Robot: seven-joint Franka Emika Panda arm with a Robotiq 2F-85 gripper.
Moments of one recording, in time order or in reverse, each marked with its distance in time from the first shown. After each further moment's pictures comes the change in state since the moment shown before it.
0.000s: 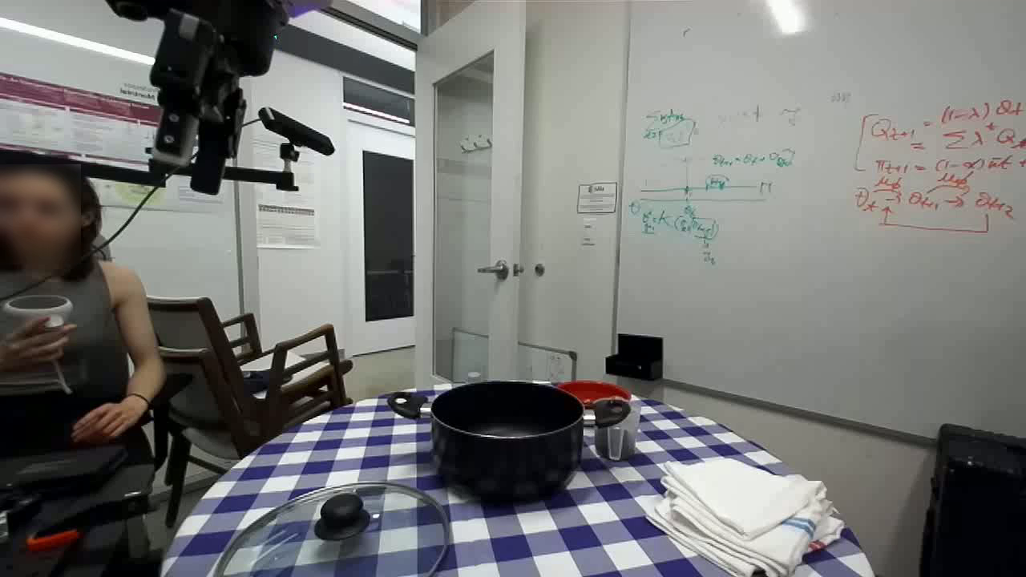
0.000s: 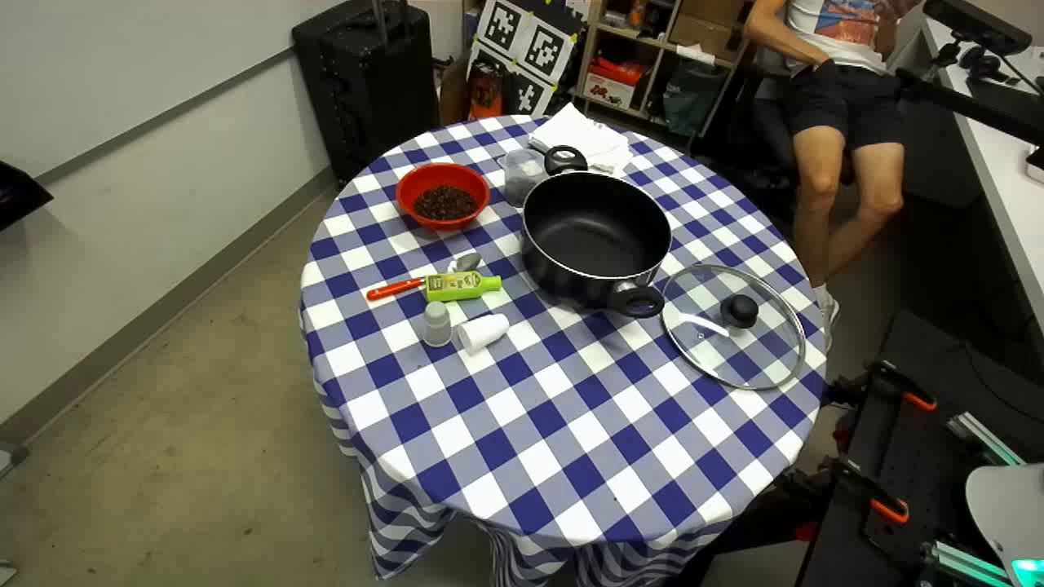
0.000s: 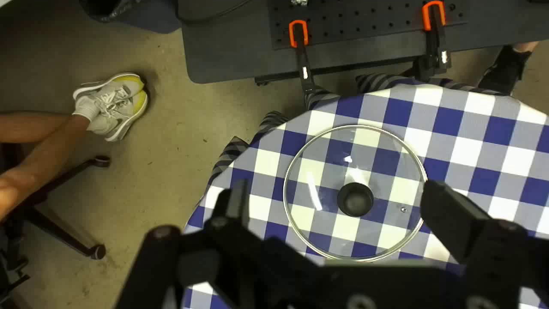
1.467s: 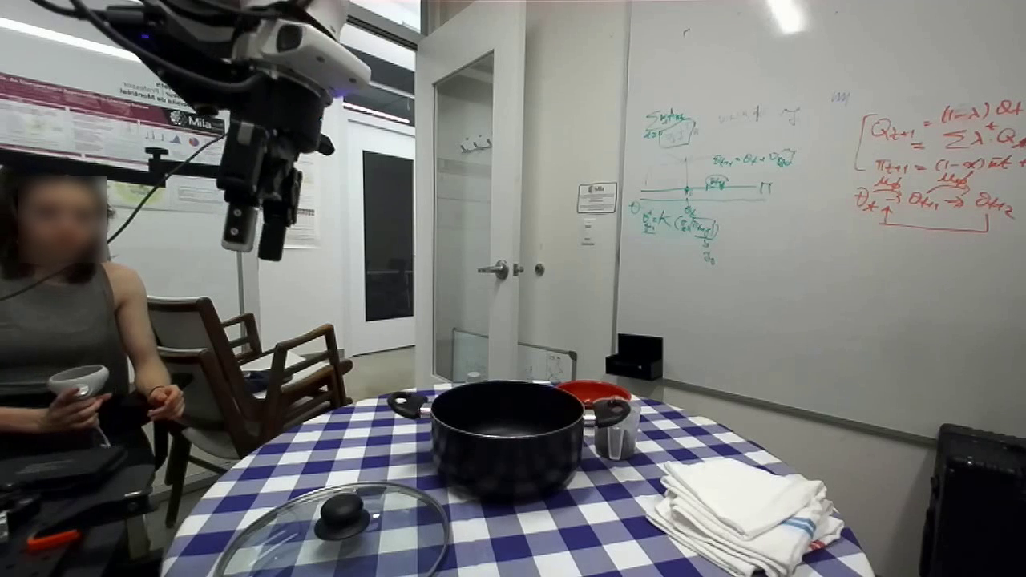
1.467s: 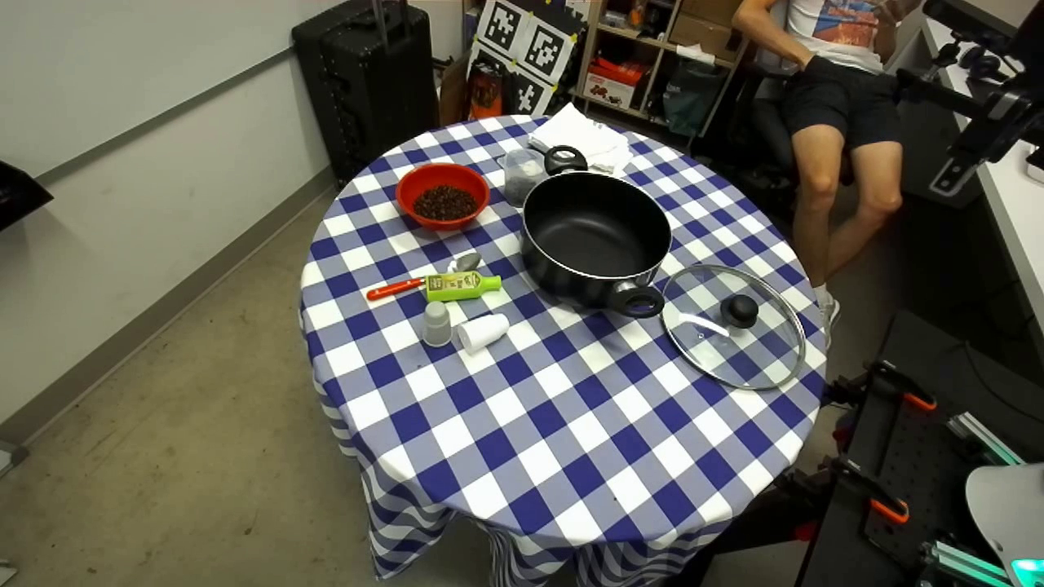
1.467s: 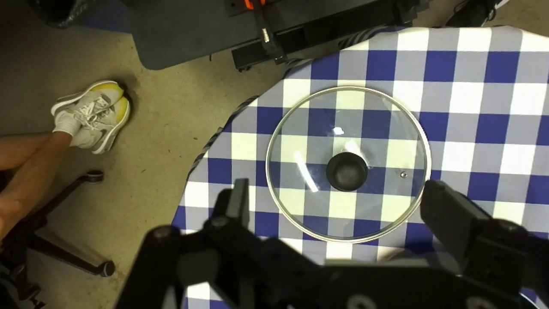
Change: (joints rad) arm 0.025 0.129 0.031 -0.069 0.054 0.219 0.218
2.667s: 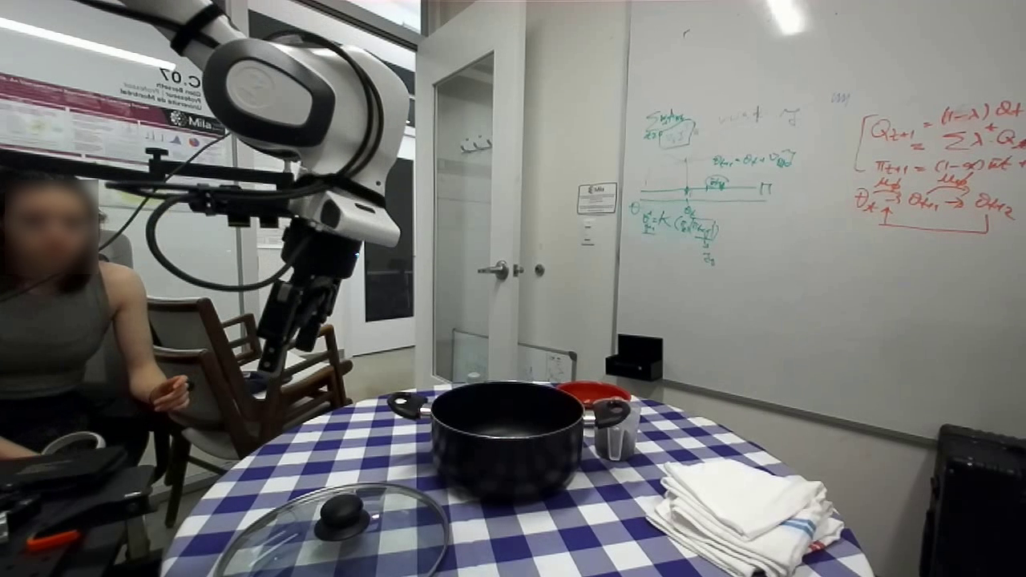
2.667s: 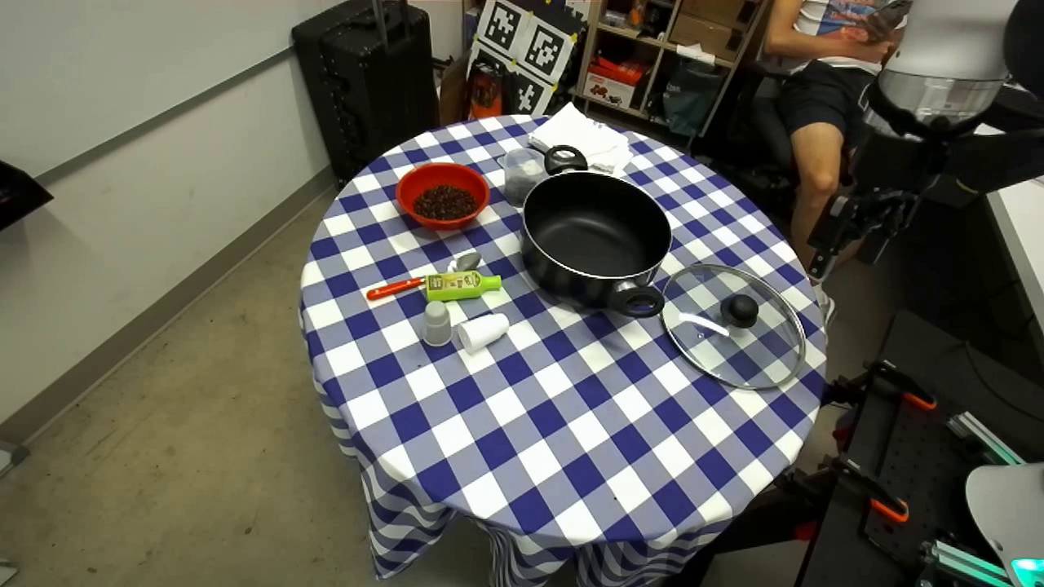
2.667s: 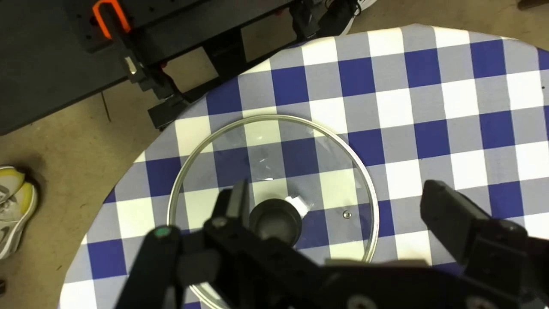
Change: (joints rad) arm 0.049 0.316 -0.012 -0.032 0.265 0.217 0.058
